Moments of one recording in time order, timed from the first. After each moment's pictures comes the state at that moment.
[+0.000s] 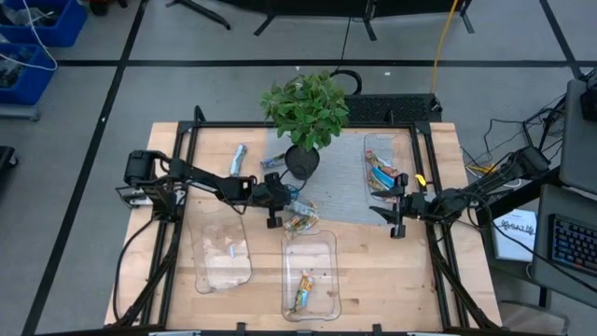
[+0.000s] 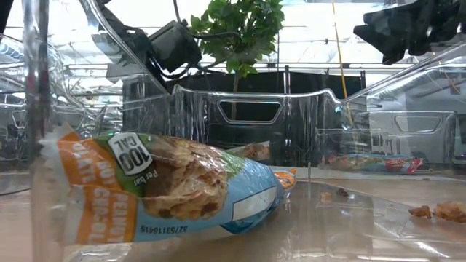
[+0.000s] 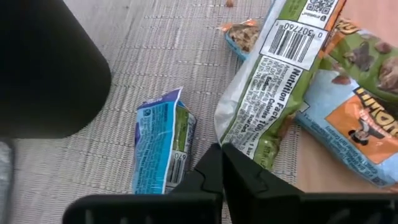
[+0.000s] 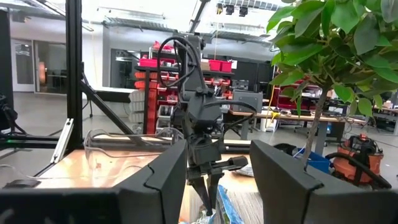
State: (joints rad) left arm 0.04 1.73 0.79 0.09 -0.14 0.09; right arm 0.43 0.62 0.02 0.88 0.55 -0.20
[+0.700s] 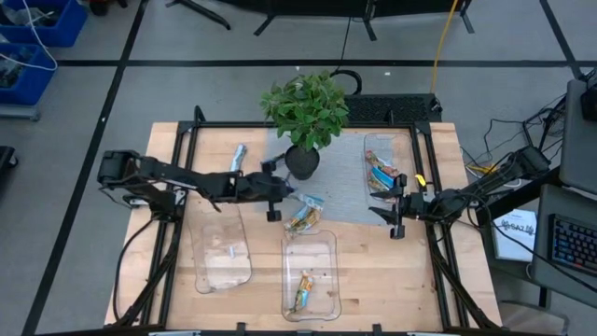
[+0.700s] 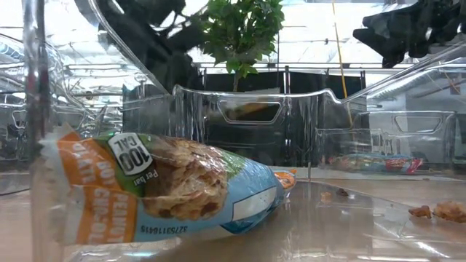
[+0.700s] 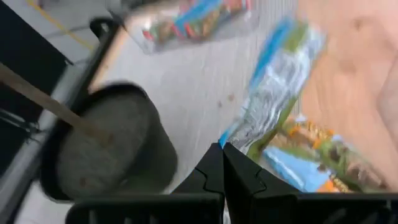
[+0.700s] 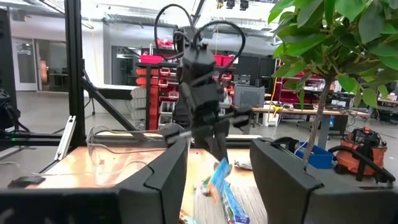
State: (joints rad) left arm 0.01 1.50 0.79 0.13 -0.24 0.19; right arm 0.43 0.62 0.02 0.86 0.55 -0.17
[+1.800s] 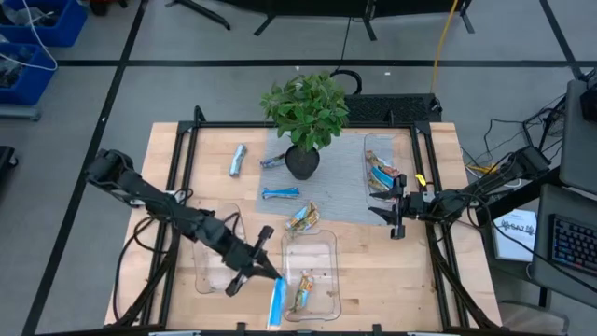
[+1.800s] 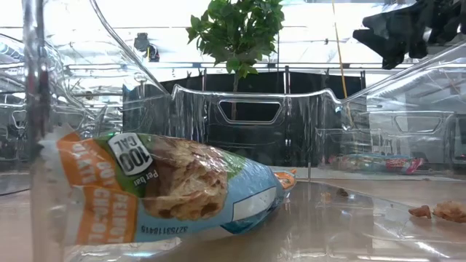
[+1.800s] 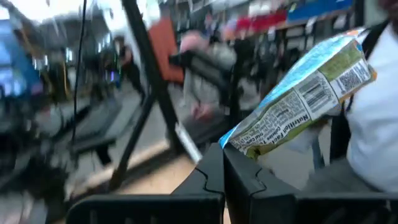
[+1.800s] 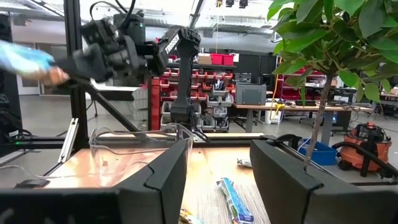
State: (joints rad) left arm -0.51 1.42 0.79 0.65 0.07 0.26; right arm 0.43 0.62 0.02 0.86 0.55 -0.14
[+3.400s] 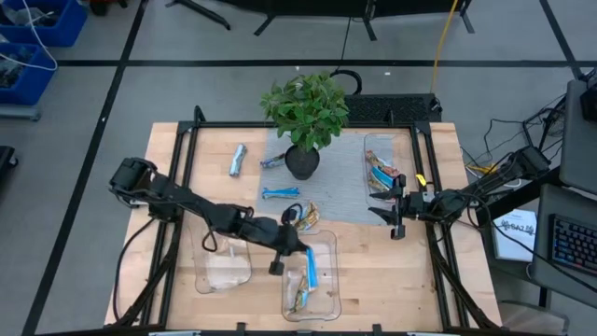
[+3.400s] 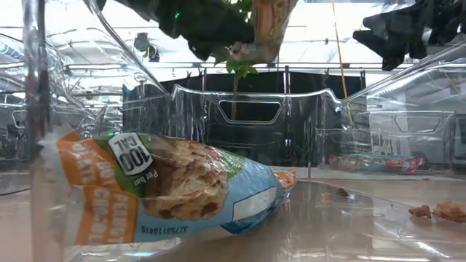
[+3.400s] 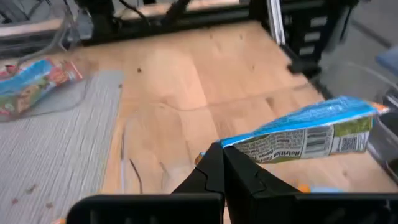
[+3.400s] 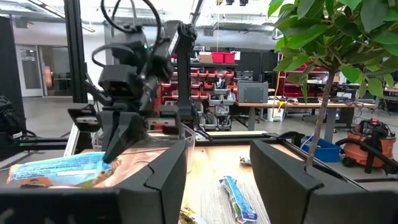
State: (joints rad) left arm -0.33 1.67 1.00 0.19 -0.07 -0.02; right arm 0.43 0.62 0.02 0.85 0.54 -0.12
